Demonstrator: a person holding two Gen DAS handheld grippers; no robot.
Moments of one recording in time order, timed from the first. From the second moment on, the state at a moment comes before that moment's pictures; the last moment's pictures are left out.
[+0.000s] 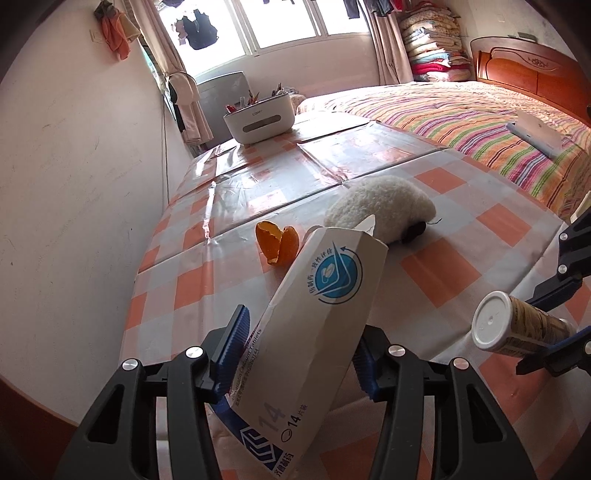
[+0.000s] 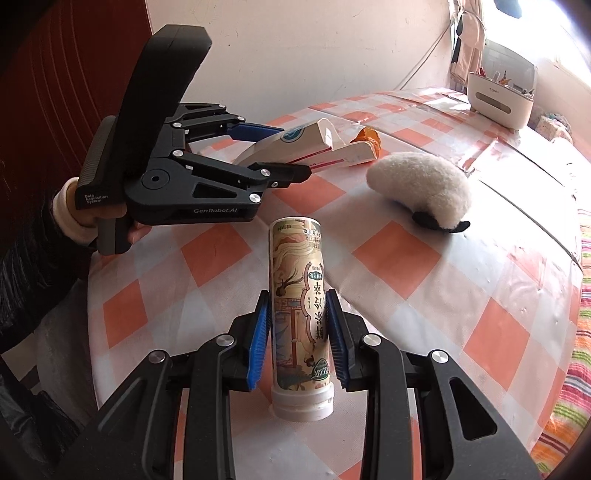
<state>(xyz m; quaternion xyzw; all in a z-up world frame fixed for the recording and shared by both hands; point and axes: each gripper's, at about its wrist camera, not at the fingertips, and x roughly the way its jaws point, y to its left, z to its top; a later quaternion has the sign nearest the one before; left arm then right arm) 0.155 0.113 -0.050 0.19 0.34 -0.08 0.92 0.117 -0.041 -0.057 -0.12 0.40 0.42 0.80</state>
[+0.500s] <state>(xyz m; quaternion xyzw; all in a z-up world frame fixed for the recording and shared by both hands) 0.117 0.097 -0.040 0.15 0.33 -0.10 0.93 0.103 -0.059 -0.041 -0.09 0.37 0.41 0.83</state>
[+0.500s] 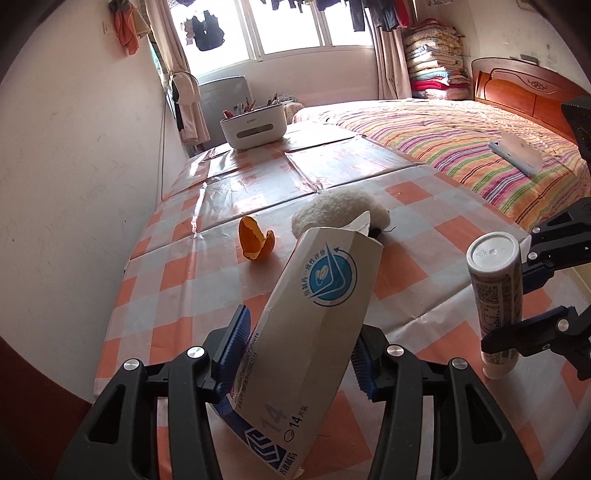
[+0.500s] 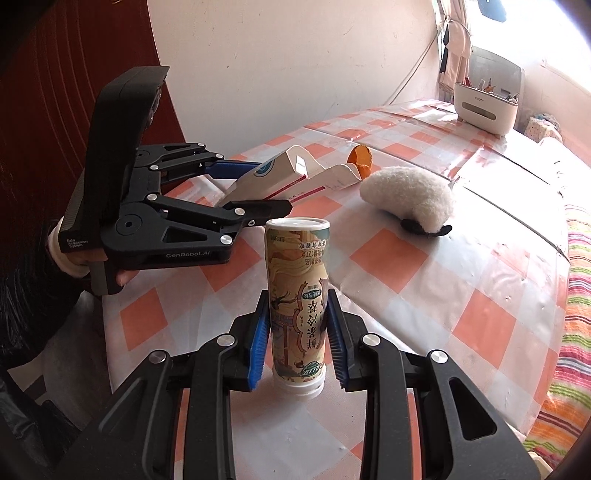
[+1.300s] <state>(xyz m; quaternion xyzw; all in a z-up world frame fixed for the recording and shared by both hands) 0.070 0.024 -0.016 0.09 0.30 -0.18 0.93 0.082 -0.151 -0.023 -0.03 0.35 0.33 0.88</state>
